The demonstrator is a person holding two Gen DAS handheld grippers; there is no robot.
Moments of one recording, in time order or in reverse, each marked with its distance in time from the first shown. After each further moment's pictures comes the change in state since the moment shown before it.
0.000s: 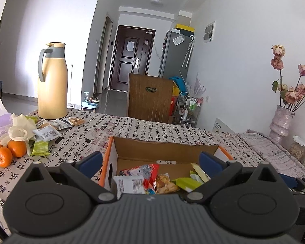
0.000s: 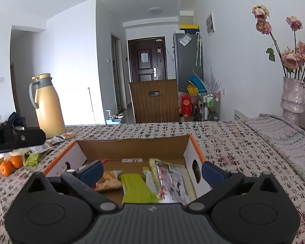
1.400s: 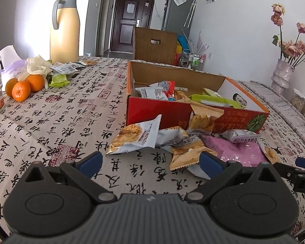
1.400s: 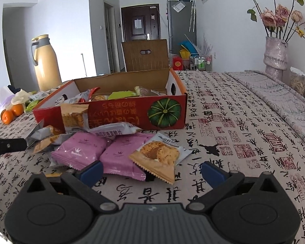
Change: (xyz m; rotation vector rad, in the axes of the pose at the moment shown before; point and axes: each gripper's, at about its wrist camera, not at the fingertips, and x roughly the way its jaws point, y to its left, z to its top) left arm -0.044 0.038 -0.101 0.023 0.243 0.011; right arm -0.071 -0.025 -0.099 0.009 0.216 -0.038
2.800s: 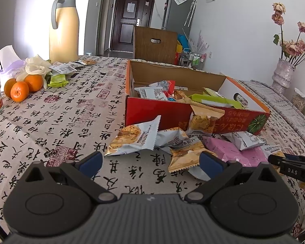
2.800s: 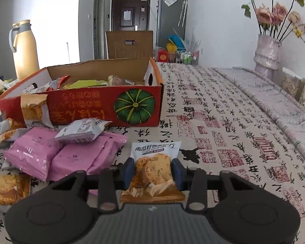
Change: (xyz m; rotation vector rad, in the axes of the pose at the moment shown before) left arm 0.006 -0.001 0.003 -0.003 0.006 0.006; right arm 0.044 -0.019 0.006 -0.048 0.038 -0.123
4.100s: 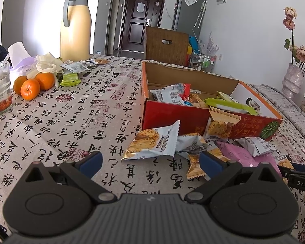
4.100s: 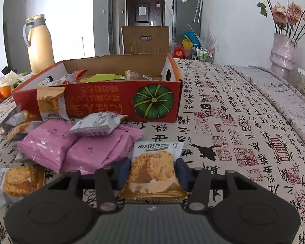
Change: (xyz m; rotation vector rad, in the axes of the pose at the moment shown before) left arm 0.002 0.017 0.005 -0.031 -0.002 0.046; right arm 0.000 0.005 -0.002 -0.033 0.034 0.097
